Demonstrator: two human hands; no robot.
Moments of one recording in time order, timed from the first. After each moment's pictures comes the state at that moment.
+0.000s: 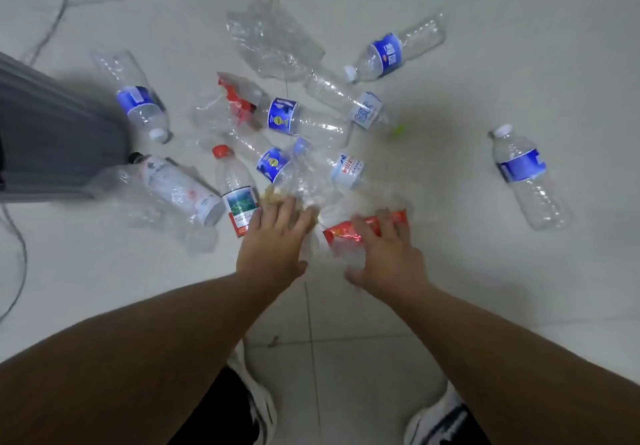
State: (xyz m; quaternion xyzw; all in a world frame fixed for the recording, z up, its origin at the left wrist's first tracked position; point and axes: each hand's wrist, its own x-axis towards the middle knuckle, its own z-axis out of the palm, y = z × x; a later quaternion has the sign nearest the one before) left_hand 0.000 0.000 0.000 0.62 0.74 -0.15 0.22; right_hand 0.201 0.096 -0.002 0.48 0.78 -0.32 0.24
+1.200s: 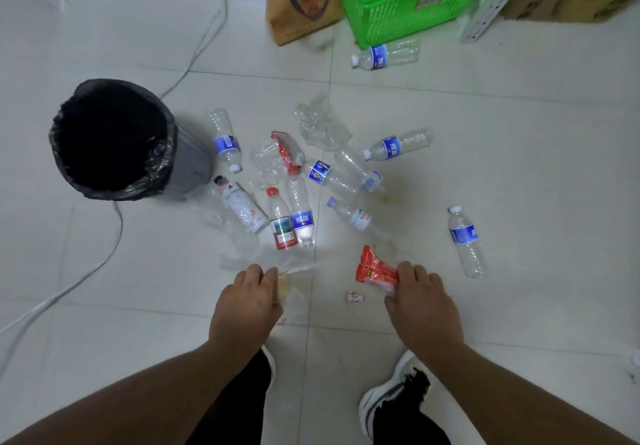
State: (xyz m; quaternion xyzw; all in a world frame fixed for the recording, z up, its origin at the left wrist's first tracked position) left_hand -0.011 -0.081 0.278 0.45 0.83 -0.07 0.32; right_hand 0.220 0.110 0.284 0.45 0.84 -0.20 0.23
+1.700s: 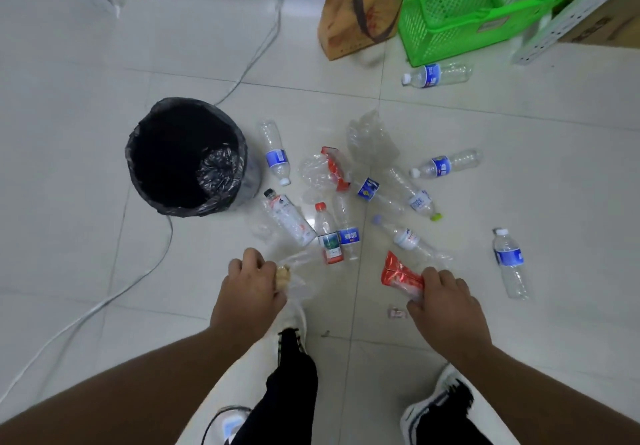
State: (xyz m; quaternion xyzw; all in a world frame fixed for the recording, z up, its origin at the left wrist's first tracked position) left_hand -0.157 -0.129 0.284 0.43 0.87 -0.02 0.26; right_hand 0.115 0.091 0.295 0.45 0.83 -0.19 0.25
